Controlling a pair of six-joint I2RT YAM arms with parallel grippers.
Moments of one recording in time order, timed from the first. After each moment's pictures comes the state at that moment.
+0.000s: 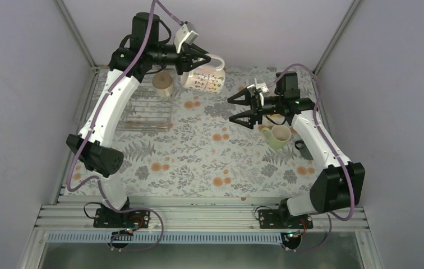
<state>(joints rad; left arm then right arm) -0.39 1.83 2.22 -0.77 0.88 0.21 0.21 1.43 1.27 -0.58 -1.35 -0.52</state>
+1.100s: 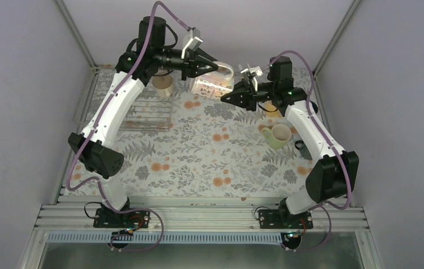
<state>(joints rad) -0.43 1.82 2.13 -0.64 1.09 0.16 0.27 1.54 1.42 -0.36 -1.42 -0.23</state>
